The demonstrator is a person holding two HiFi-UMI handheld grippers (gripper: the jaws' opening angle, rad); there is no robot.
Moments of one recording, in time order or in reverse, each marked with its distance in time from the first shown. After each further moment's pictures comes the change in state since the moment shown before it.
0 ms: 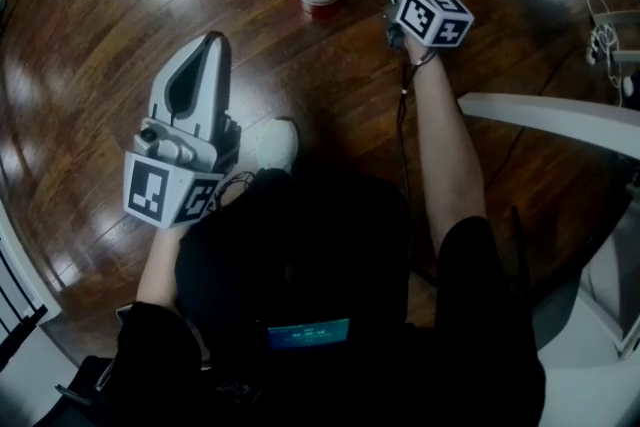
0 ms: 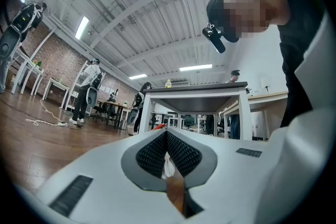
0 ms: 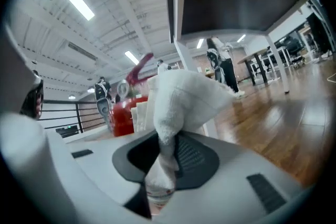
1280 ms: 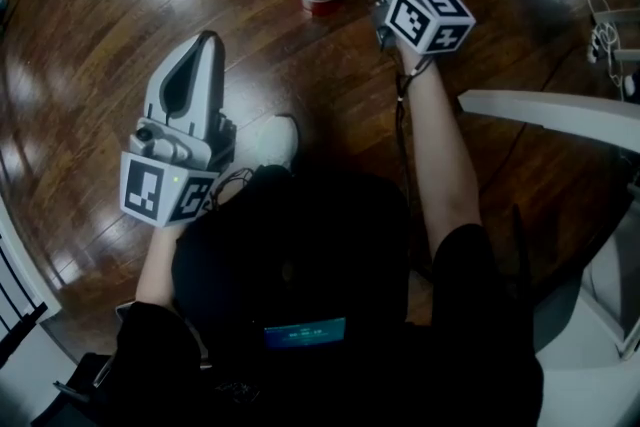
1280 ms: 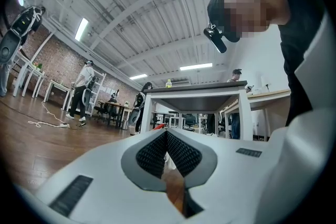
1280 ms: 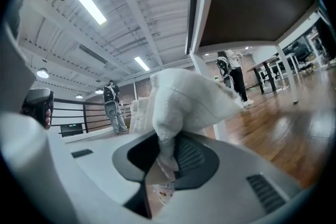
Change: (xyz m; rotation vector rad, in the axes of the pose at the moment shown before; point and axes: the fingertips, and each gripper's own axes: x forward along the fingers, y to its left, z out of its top) left arm -0.007 -0.001 0.001 0.012 0.006 0.015; right arm -0.013 0.063 0.045 -0.066 -0.071 0.064
